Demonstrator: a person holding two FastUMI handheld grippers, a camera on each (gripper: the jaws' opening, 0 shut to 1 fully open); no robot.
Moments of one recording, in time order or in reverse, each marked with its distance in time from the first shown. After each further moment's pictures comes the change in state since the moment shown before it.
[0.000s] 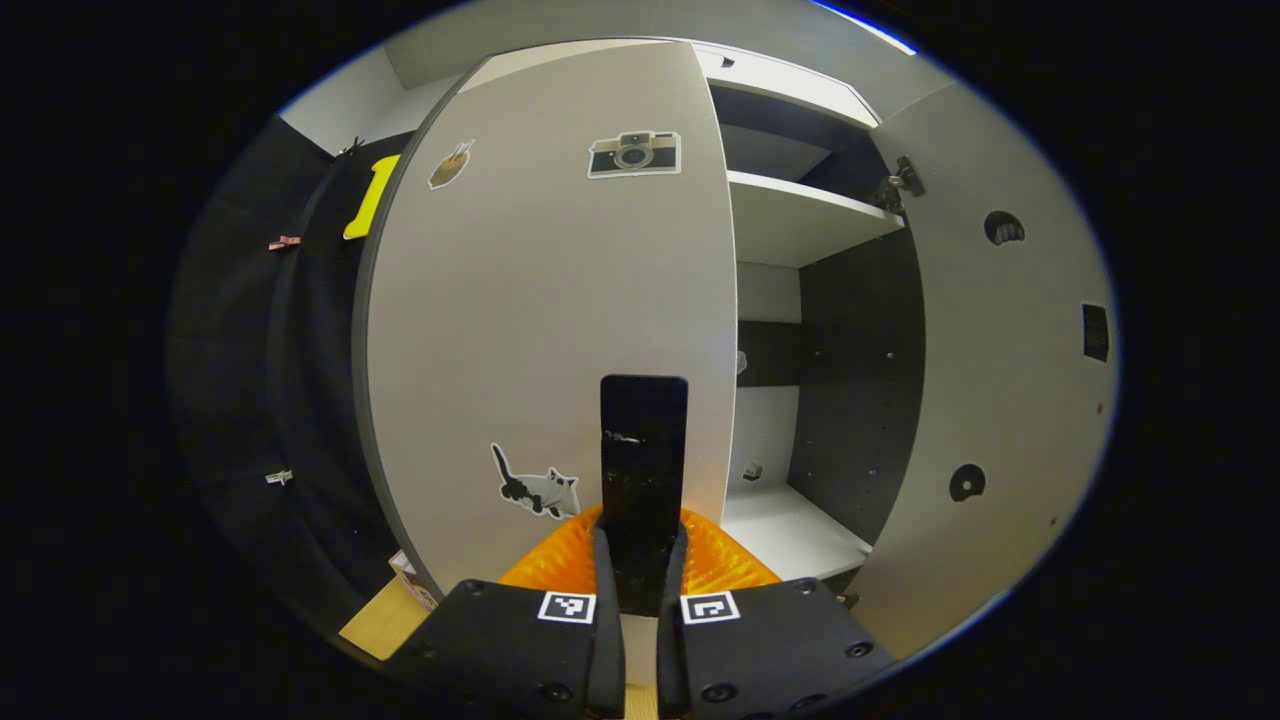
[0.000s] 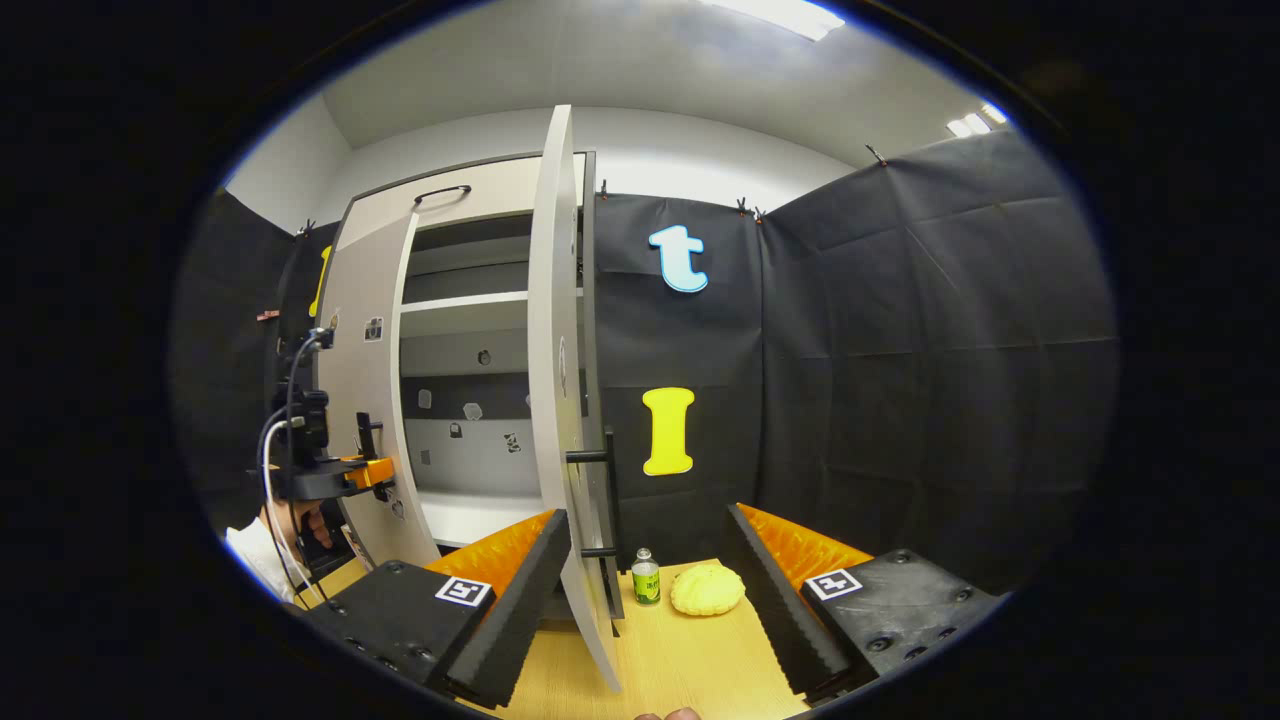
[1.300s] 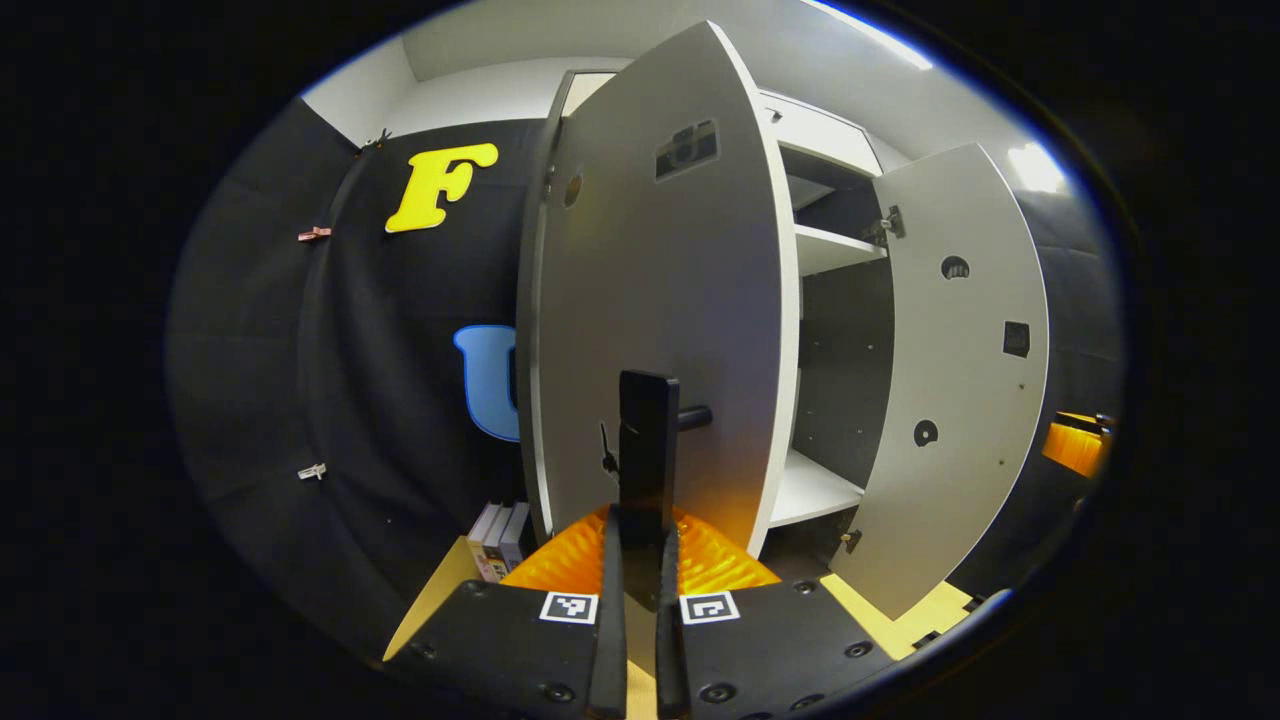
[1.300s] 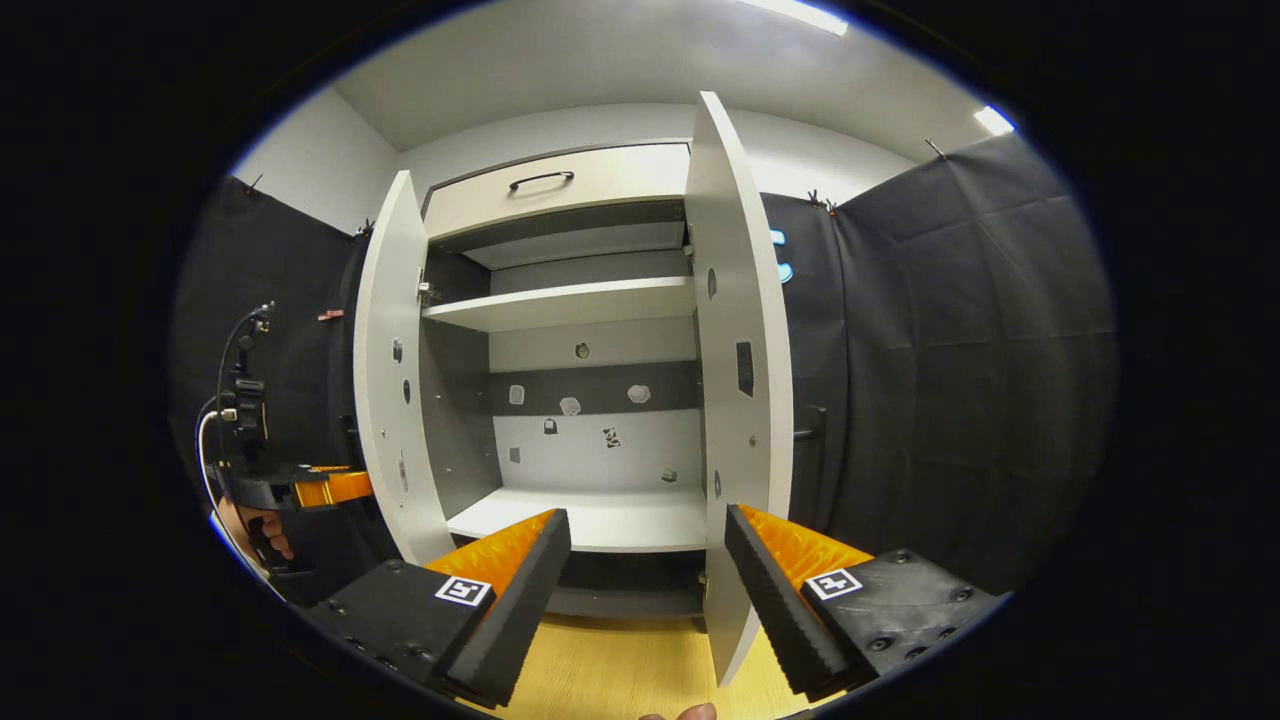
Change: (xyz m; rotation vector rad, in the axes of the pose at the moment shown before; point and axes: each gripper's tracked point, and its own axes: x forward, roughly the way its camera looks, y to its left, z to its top) left arm -0.120 0.106 -0.014 0.007 0.034 -0.029; right arm -0.007 0.128 -0.017 0.031 0.018 0.170
